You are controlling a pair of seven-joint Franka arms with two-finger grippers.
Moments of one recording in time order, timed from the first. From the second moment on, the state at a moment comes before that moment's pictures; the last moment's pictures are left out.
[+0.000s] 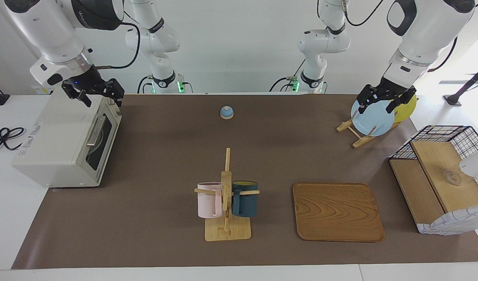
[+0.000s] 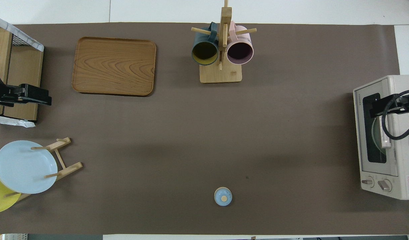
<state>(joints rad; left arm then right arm) -0.06 -0.03 -0.02 -1.65 -0.02 1.63 -0.03 -0.05 -0.02 -0.01 -1.61 -0.02 1.48 -0.06</state>
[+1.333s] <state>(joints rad) -0.06 0.04 -0.03 -1.71 -0.03 1.78 -0.06 -0.14 -0.15 -0.02 -2.06 -0.19 1.87 -0.19</state>
